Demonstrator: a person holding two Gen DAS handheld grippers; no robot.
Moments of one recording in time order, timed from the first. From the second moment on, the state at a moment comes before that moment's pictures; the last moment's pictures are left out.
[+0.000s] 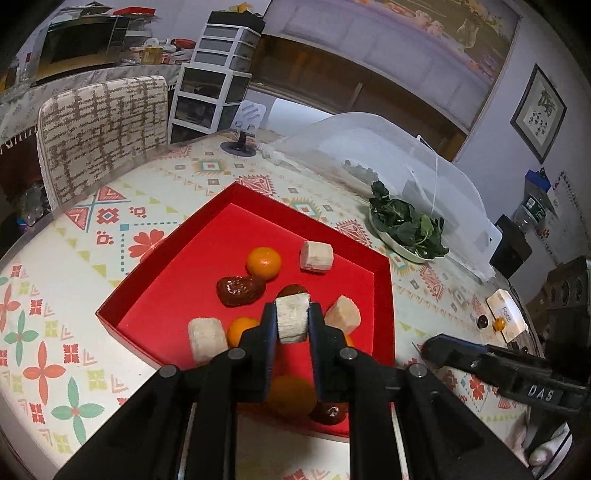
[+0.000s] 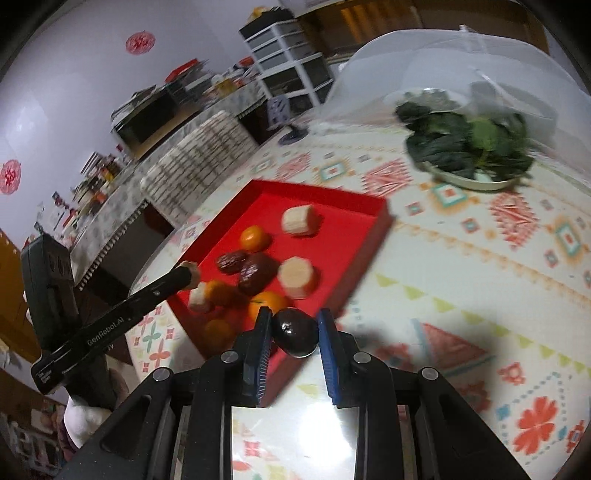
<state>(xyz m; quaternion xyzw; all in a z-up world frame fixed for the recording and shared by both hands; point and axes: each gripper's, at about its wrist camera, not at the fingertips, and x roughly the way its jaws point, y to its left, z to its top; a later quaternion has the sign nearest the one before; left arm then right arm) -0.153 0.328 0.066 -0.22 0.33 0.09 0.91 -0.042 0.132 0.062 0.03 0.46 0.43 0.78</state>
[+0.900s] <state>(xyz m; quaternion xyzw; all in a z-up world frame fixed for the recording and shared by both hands) -0.126 0.326 0.077 -0.10 0.32 0.20 0.92 -0.055 0.196 0.034 -0.05 0.45 0.42 0.79</state>
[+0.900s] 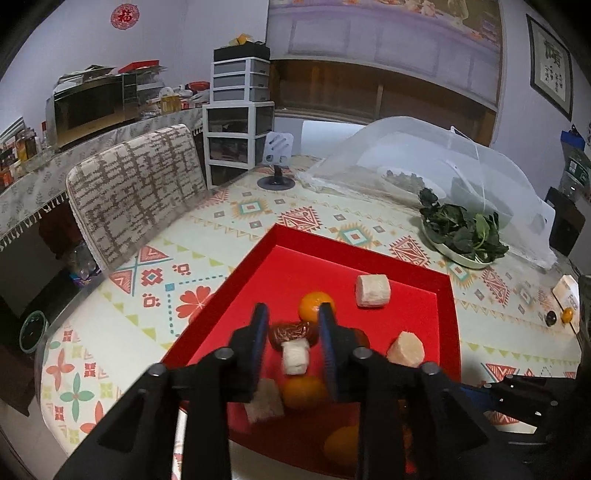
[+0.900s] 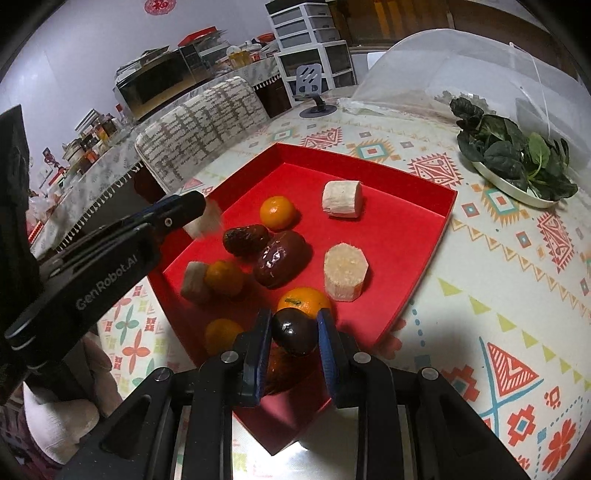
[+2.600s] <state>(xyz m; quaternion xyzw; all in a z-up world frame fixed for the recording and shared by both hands) -0.162 0.214 0.133 -0.08 0.27 0.09 0.95 -0.062 0.039 0.048 0.04 0.43 0.35 0.83</state>
